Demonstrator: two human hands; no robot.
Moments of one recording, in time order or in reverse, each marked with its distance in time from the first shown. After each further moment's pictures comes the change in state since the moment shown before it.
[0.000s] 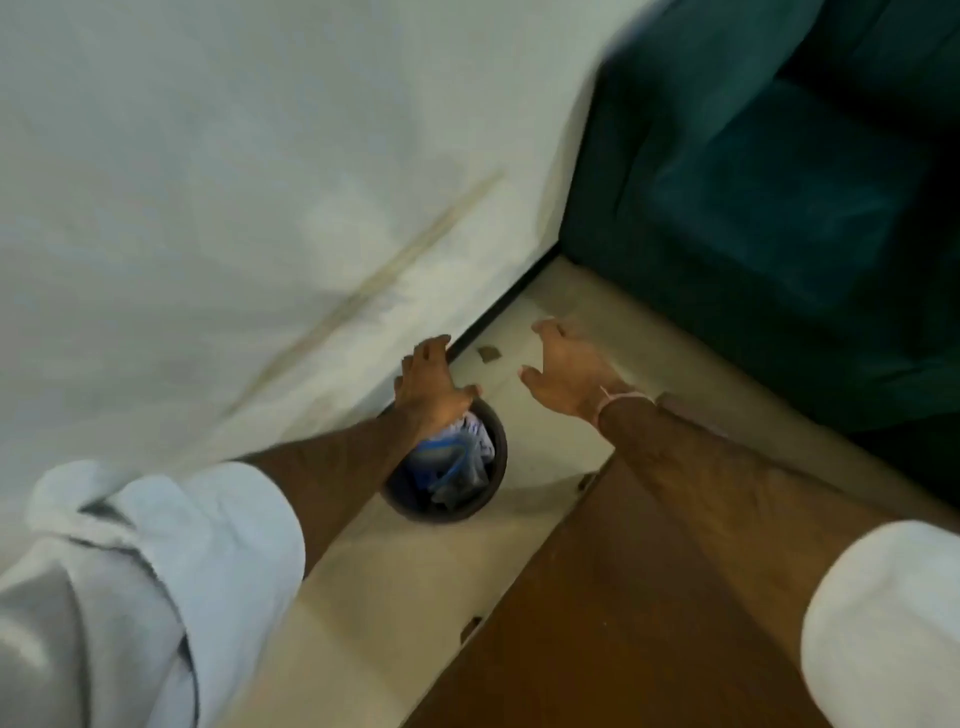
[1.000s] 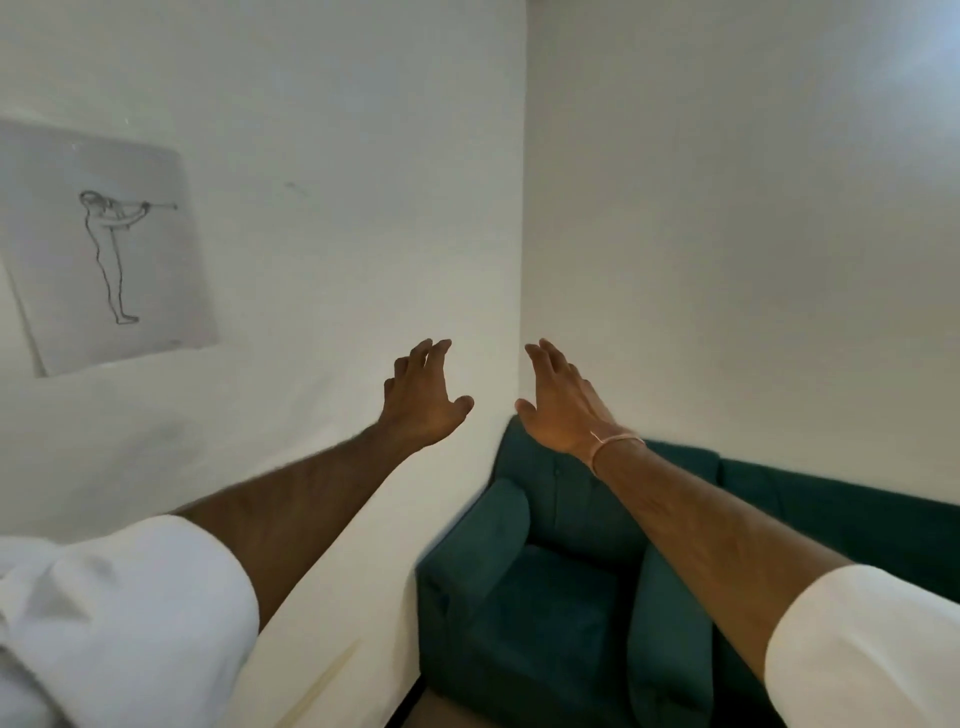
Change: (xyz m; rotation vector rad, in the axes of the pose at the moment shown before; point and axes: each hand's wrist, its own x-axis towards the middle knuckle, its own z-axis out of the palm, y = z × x) left_hand -0.308 0.589 -0.447 0.024 0.643 0.751; right_hand -0.430 -0.074 -0.608 -0.194 0.915 -0.175
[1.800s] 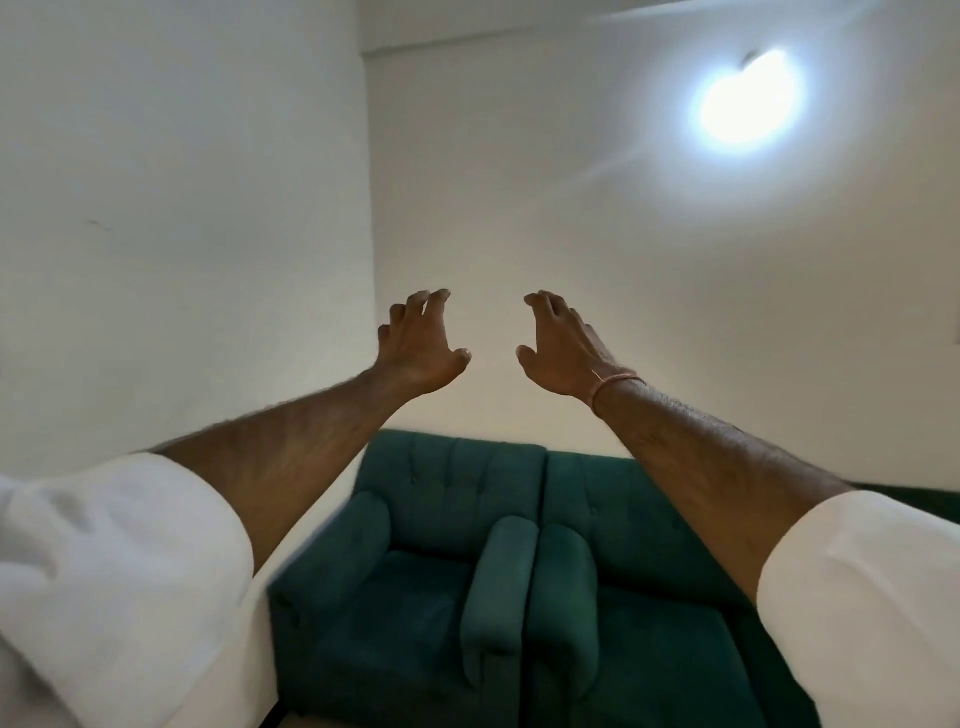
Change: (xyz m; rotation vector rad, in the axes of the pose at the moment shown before) left_hand -0.072 0.343 -0.033 -0.059 -0.013 0.226; right_hand -0.170 0.147 -0.276 -0.177 0.206 0.111
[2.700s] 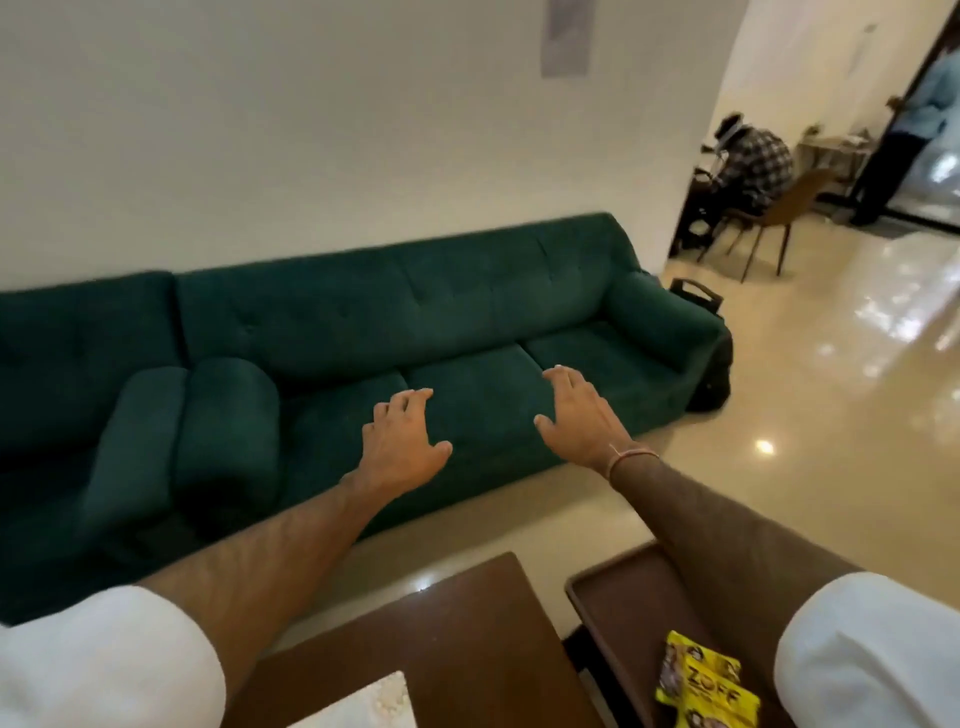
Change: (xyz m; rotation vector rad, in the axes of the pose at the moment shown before) left_hand -0.306 0.383 0.440 -0.286 -0.788 0.273; right_hand -0.481 0.457 -0.022 -0.148 -0.323 0.887
